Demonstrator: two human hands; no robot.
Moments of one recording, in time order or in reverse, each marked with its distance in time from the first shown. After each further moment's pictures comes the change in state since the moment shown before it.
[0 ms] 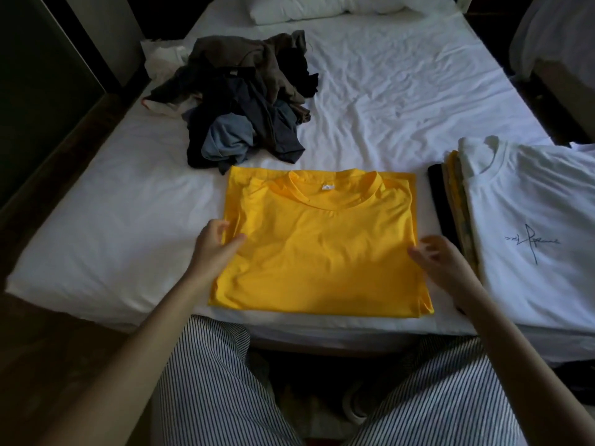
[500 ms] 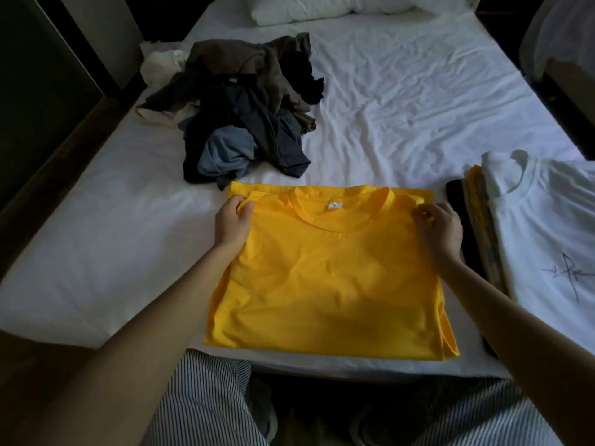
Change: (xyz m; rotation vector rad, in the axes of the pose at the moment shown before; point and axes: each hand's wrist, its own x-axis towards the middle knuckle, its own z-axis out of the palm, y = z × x) left_hand 0.107 0.025 0.038 0.007 0.176 0.160; right_hand 0.104 -0.036 0.029 -0.111 0.396 -0.220
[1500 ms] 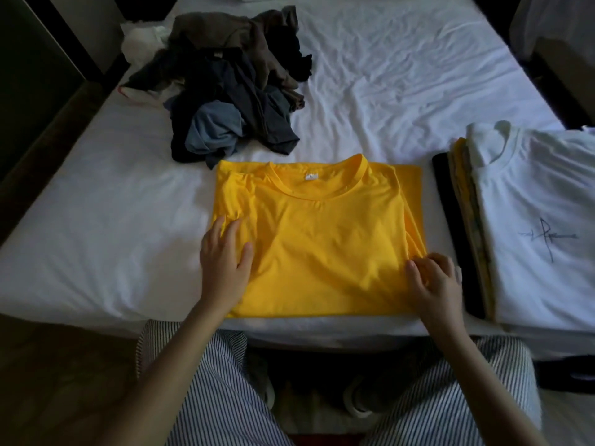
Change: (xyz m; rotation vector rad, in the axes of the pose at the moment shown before) left_hand -0.127 -0.016 -0.018 0.268 -0.010 0.190; right_hand -0.144 0.022 -0.040 0.026 -0.142 0.037
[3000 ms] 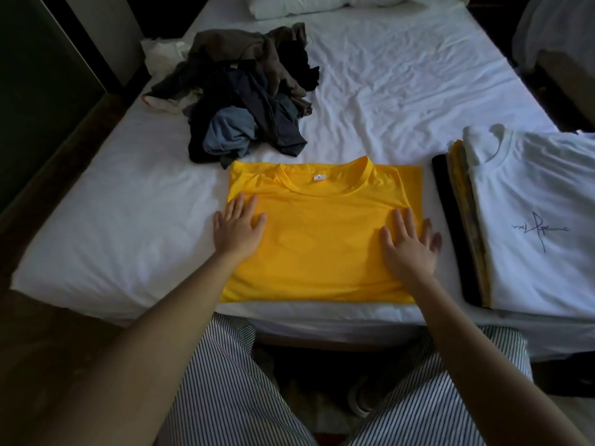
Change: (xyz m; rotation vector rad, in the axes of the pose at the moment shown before) left_hand 0.057 -0.008 0.010 0.378 -0.350 -0.081; right_hand 0.051 -0.019 0.031 -0.484 -0.265 0.073
